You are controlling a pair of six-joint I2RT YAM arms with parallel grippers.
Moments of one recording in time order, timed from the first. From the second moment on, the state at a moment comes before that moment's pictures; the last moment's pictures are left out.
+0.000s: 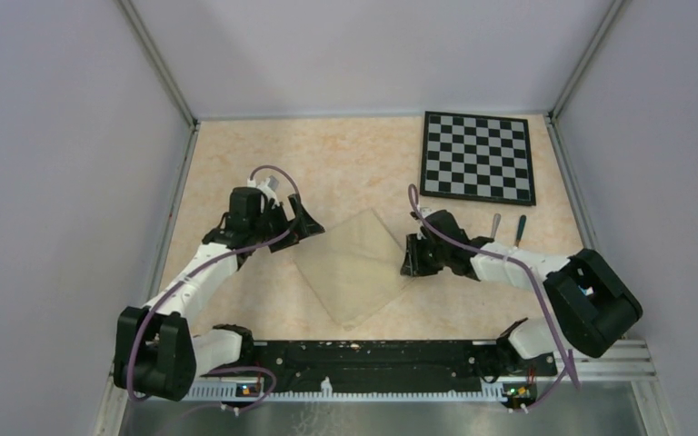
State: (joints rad) left arm -0.20 1.17 0.68 -0.24 0.44 -0.61; right arm 0.63 1.42 0.59 -0.07 -0.24 0.48
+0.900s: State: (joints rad) left arm -0.05 1.03 0.65 -0.46 0.10 -0.72; right arm 1.24 1.68 1.09 -0.42 0.11 0.25
